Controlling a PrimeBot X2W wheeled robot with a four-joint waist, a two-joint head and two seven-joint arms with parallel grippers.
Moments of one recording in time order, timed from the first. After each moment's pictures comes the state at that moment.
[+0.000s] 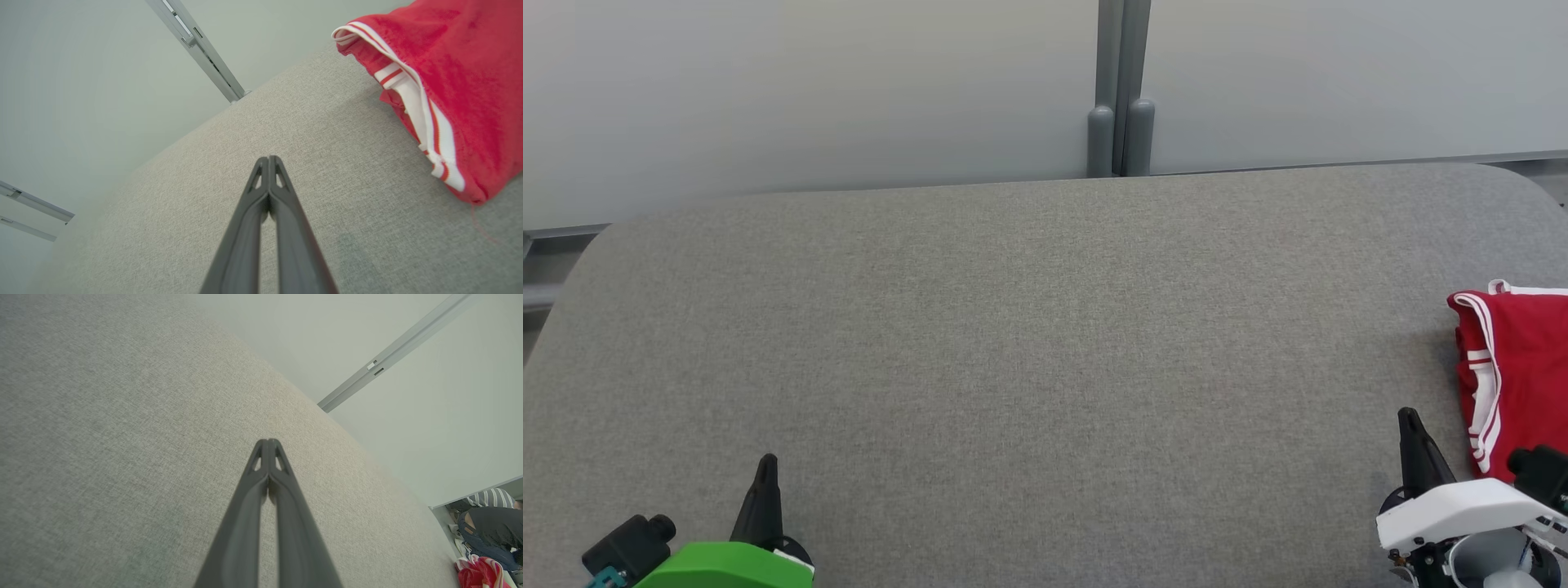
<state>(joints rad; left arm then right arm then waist) 0.01 0.14 -0.06 0.32 -0.89 -0.11 -0.11 -0.01 -0.04 -0.16 0.26 0.56 0.13 -0.06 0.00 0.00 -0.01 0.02</state>
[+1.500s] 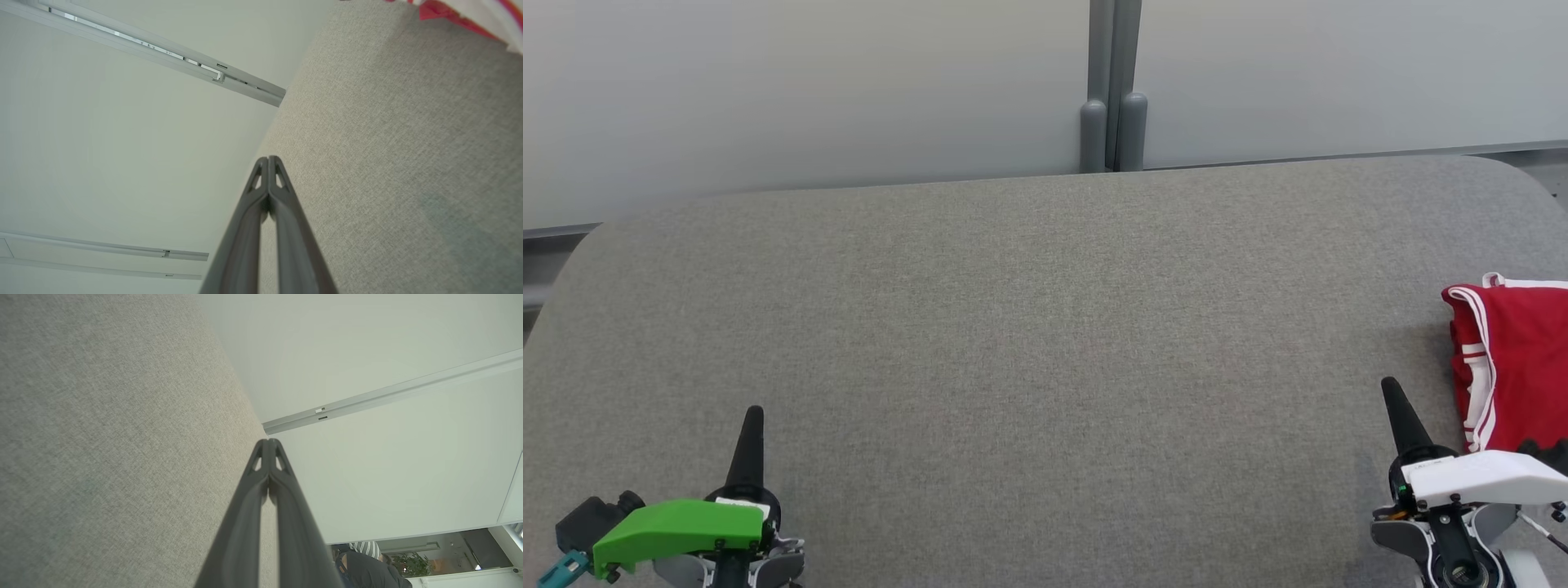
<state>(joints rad) -0.07 0.09 0.04 0.29 -1.31 -0.12 0.02 -0.07 -0.04 -0.14 0.26 1.17 0.13 0.04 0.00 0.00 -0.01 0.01</state>
